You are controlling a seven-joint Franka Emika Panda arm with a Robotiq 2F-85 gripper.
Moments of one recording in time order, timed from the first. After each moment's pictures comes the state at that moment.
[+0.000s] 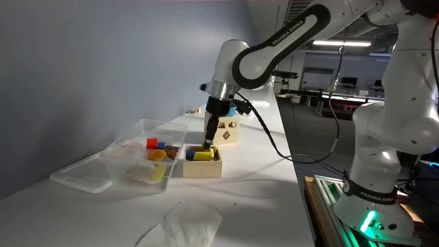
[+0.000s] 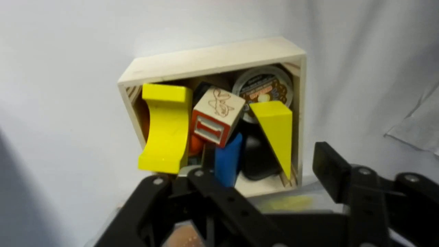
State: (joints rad) arm 0.07 -0.07 0.00 -2.39 0.16 2.52 -0.29
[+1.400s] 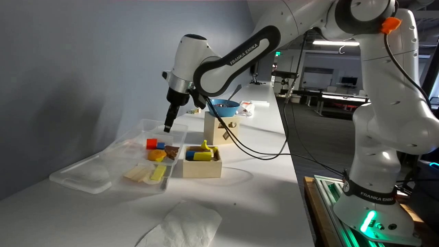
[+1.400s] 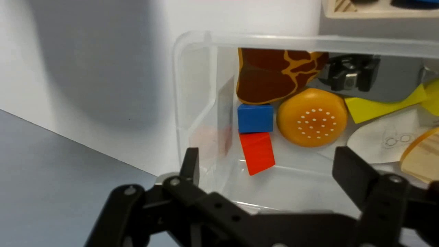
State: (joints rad) arm 0.05 0.30 -0.03 -1.89 -0.33 2.56 -0.07
